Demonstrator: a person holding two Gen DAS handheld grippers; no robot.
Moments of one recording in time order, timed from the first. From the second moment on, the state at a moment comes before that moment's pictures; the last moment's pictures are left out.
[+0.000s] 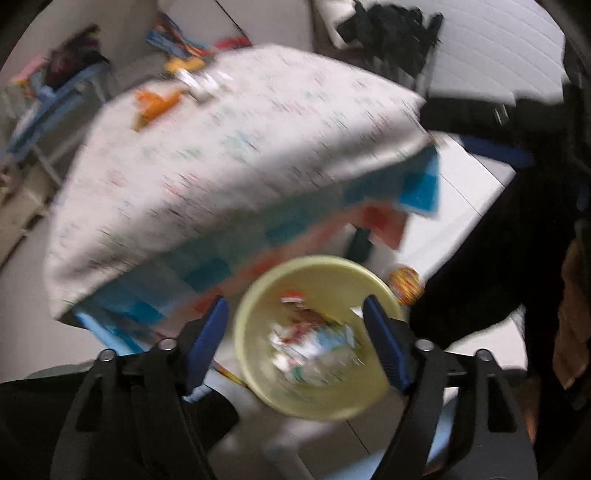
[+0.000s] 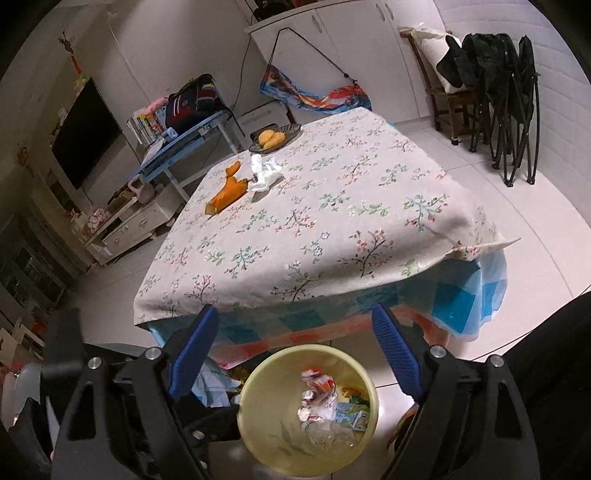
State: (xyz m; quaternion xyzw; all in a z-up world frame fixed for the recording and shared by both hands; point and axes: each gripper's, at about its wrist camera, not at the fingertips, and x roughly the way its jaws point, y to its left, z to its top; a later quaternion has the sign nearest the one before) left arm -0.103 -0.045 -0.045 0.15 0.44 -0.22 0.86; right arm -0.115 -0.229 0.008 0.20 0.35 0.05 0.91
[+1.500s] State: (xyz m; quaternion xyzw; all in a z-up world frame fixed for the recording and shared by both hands) left arm -0.079 0.016 0.007 0.03 0.33 -0.06 0.94; right arm -0.113 -0.184 0.019 0.08 0.32 0.02 0.94
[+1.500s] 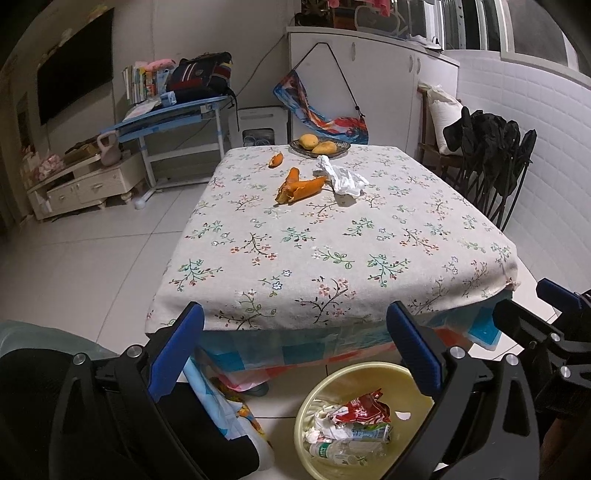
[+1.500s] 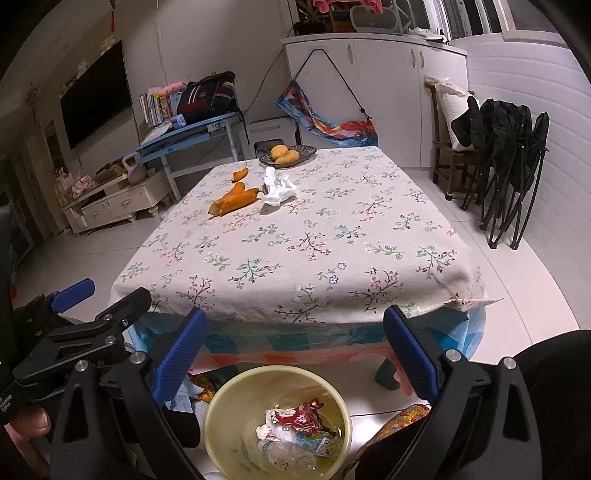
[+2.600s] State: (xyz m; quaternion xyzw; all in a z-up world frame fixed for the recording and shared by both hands) left arm 0.001 0.052 0.042 -0.03 0.33 -0.04 0.94; right arm -0.035 -0.180 0.038 0.07 0.33 0.06 0.94
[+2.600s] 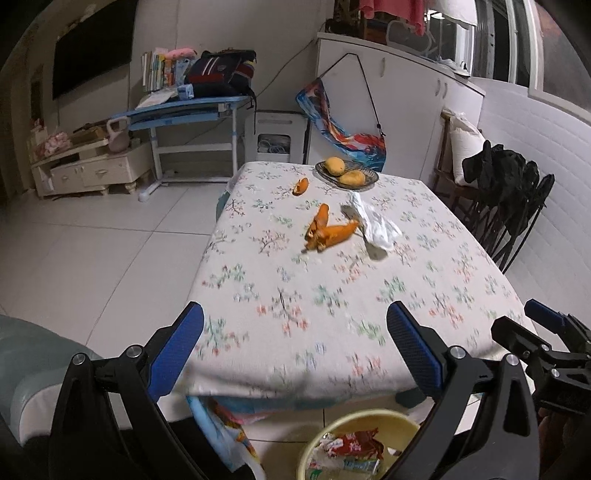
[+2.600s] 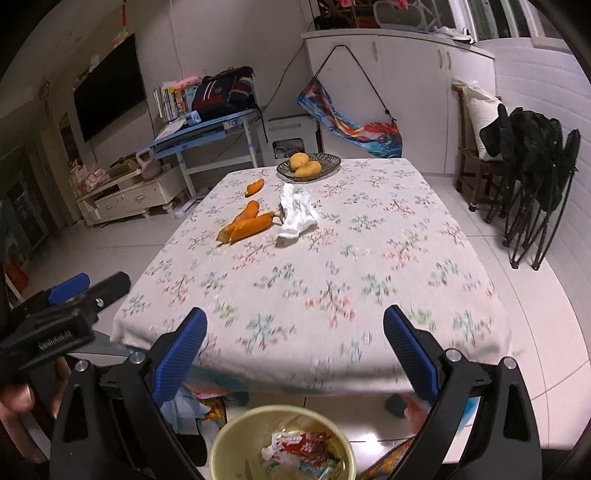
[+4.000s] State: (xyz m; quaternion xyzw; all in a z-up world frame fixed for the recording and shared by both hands) left arm 0.268 -0.003 -0.036 0.03 0.48 -0.12 0.87; right arm 0.182 -0.174 -0.016 0.04 0.45 0.12 0.88
